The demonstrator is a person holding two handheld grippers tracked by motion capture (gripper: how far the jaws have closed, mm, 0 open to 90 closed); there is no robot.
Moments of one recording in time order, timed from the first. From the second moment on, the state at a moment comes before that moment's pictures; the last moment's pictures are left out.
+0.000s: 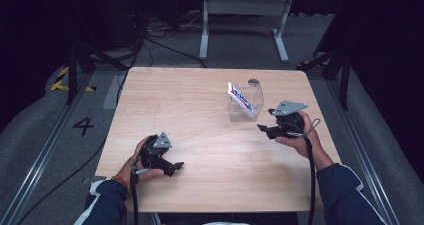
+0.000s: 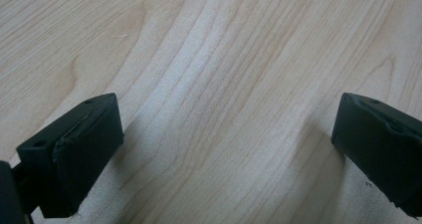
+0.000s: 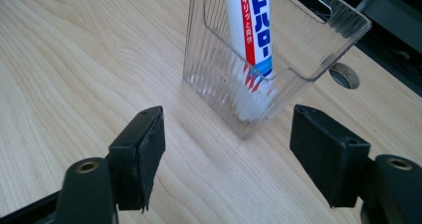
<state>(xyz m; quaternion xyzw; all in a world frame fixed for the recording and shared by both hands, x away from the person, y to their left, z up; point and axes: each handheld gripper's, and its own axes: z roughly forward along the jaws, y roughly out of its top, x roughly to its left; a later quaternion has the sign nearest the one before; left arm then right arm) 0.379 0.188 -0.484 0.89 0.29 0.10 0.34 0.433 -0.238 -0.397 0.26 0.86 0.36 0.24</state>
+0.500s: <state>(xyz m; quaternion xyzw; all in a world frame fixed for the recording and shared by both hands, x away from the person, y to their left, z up) 0.379 0.188 -0.484 0.89 0.29 0.10 0.34 0.398 -0.267 -0.411 0.27 0.86 0.34 0.25</state>
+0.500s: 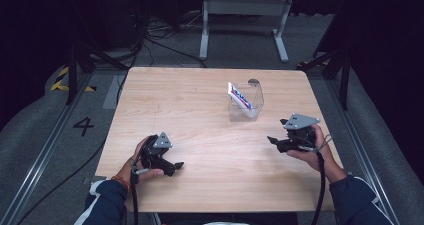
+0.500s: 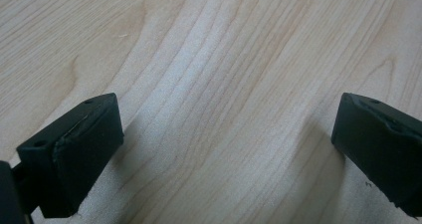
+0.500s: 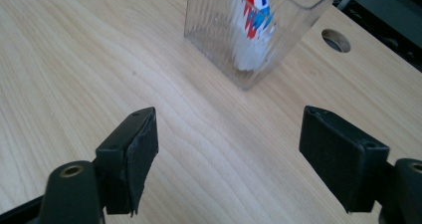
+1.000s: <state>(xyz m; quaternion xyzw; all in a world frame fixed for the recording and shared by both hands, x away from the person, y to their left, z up) 0.379 0.188 -0.484 0.89 0.29 0.10 0.34 0.375 -0.301 -0.443 0.30 0.86 0.34 0.25</state>
